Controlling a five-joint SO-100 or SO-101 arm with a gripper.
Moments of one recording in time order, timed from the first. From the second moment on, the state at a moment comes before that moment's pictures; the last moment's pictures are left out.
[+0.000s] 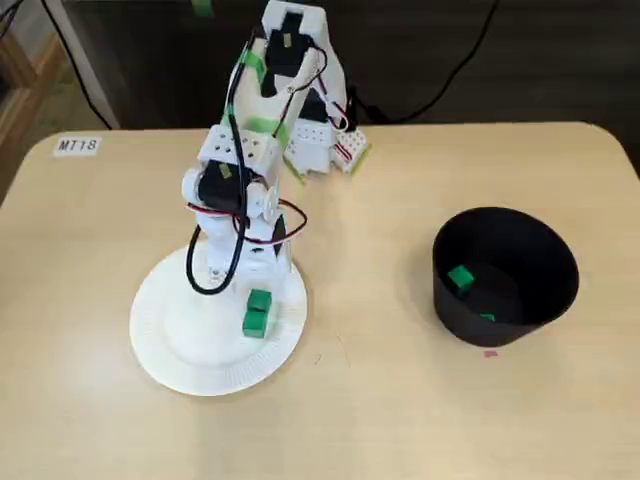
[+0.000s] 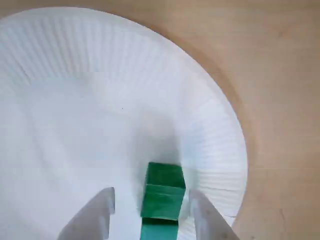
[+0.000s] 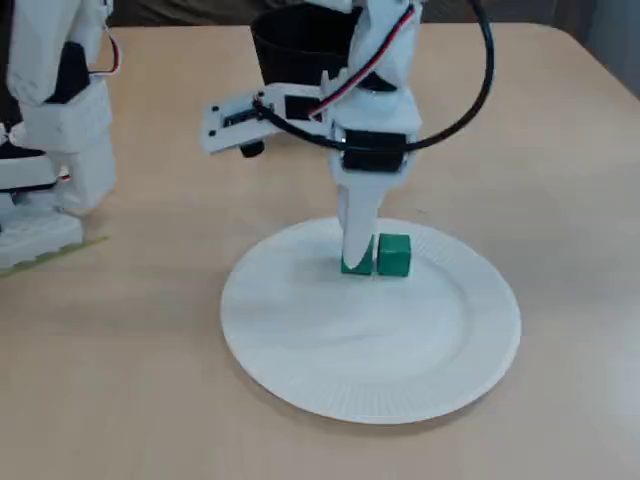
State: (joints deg) arm 17.1 68.0 72.6 92.6 70.4
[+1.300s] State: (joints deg) arm 18.0 51.2 52.0 94.7 66.3
